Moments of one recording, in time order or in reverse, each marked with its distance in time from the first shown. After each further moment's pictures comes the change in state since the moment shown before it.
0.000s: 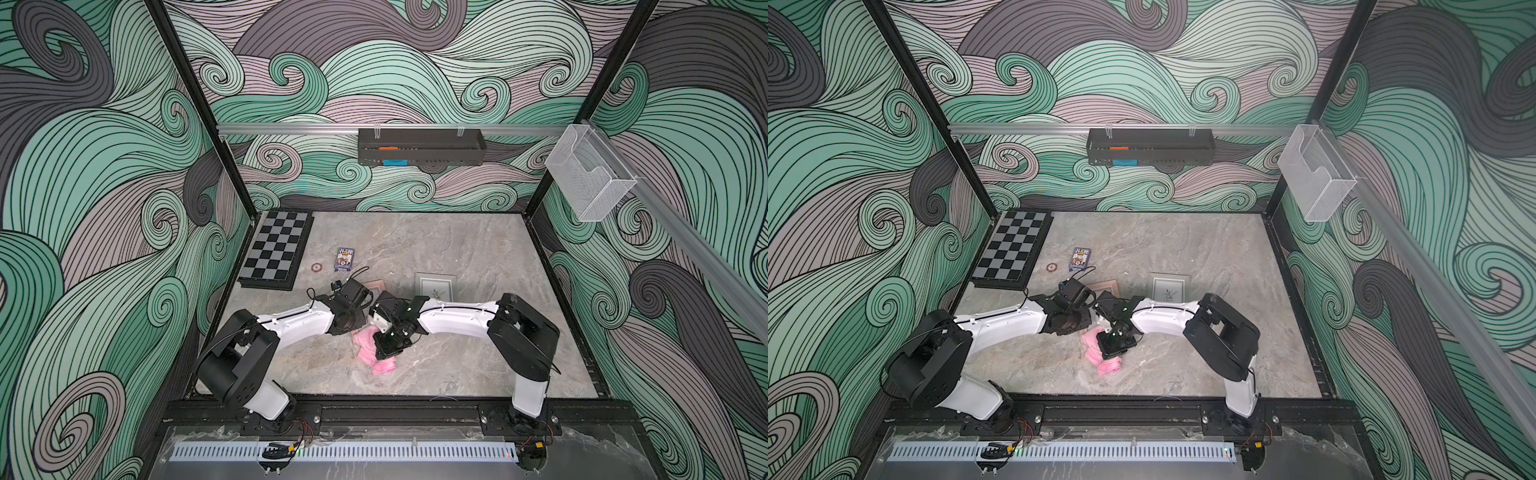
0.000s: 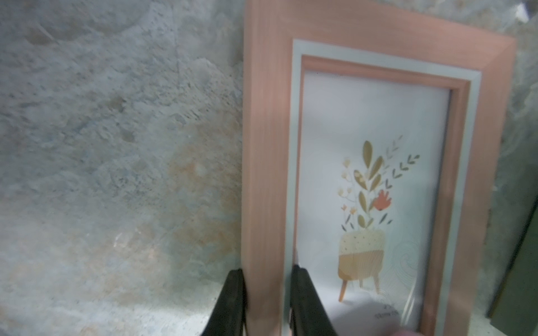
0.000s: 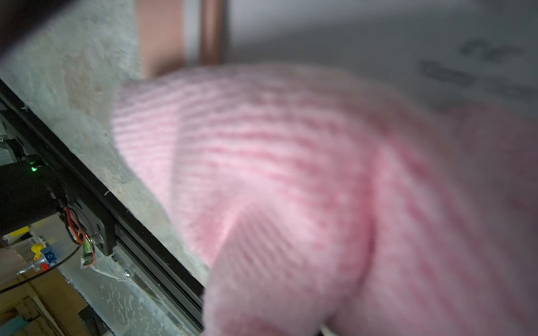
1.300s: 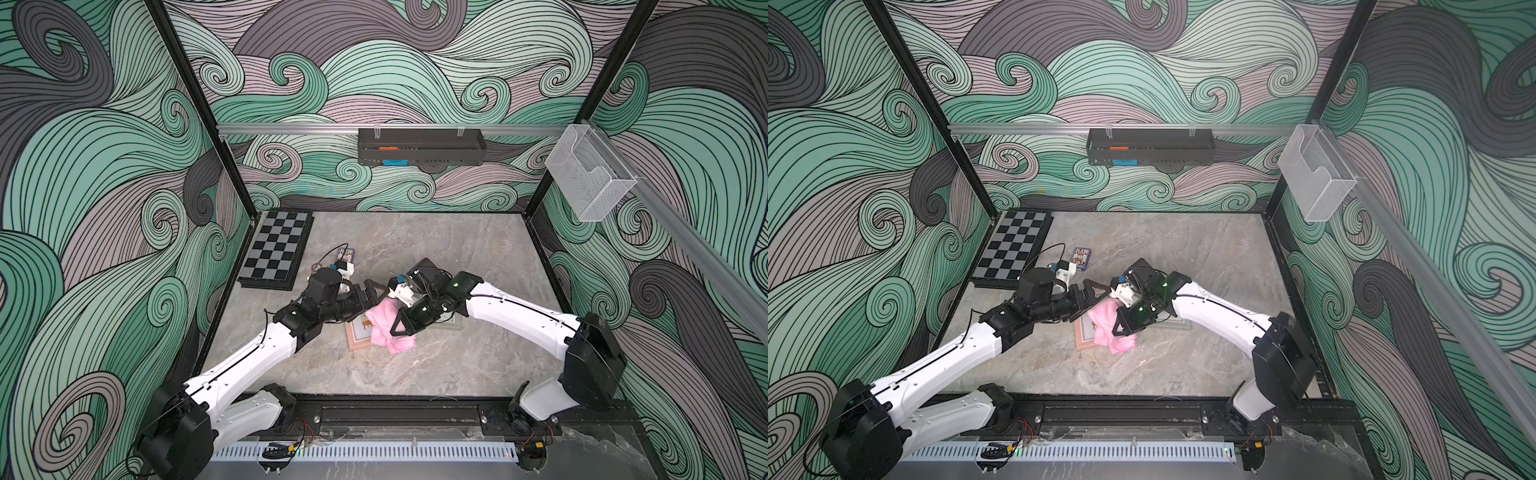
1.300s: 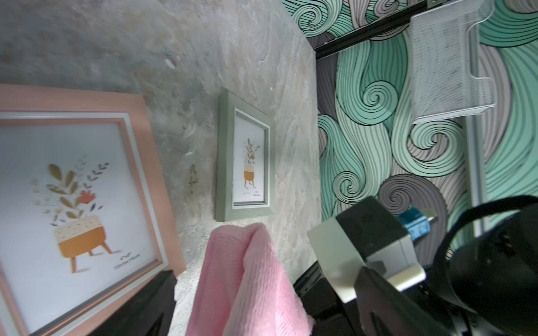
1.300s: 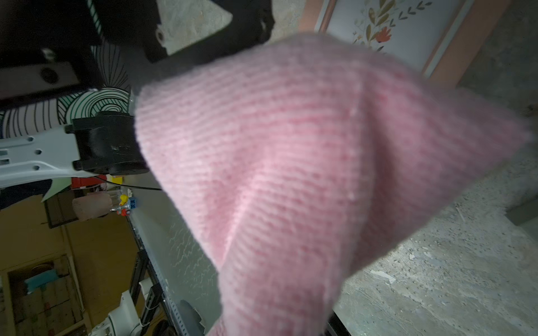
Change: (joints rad) left arm 0.070 -0.413 -0.074 0.337 0.543 -0.102; right arm -0.158 -0.307 0.064 -0.201 -0.233 -0.204
